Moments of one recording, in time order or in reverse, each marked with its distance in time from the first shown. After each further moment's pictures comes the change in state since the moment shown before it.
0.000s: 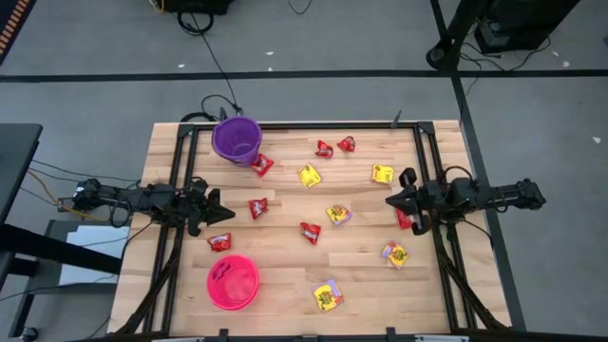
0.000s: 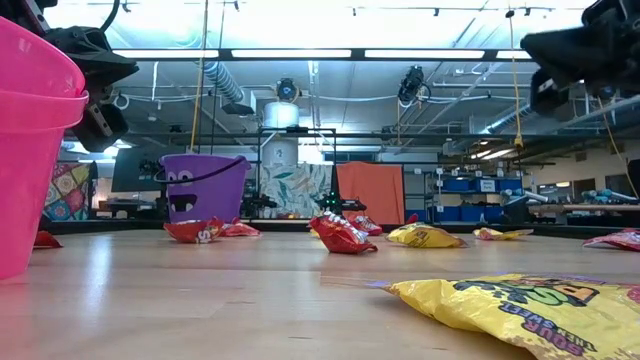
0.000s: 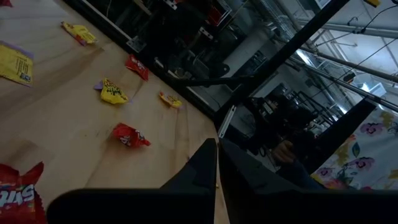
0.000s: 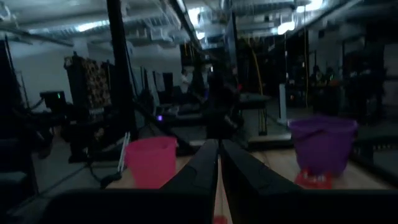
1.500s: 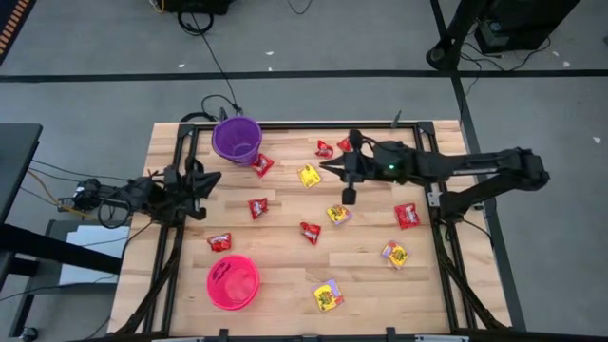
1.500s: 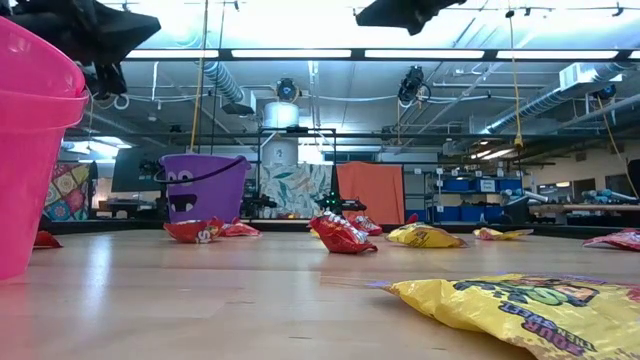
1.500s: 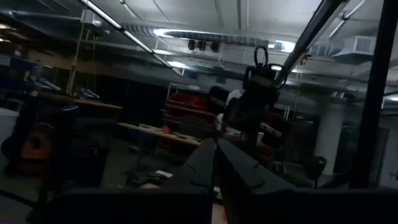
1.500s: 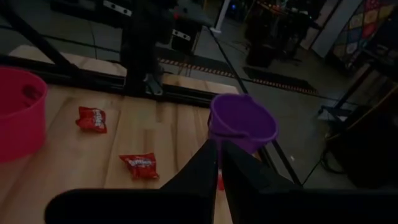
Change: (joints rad) left arm 0.002 0.000 0.000 0.438 -0.433 0.733; right arm -0.170 1.253 1.023 -0.257 0.120 -0.340
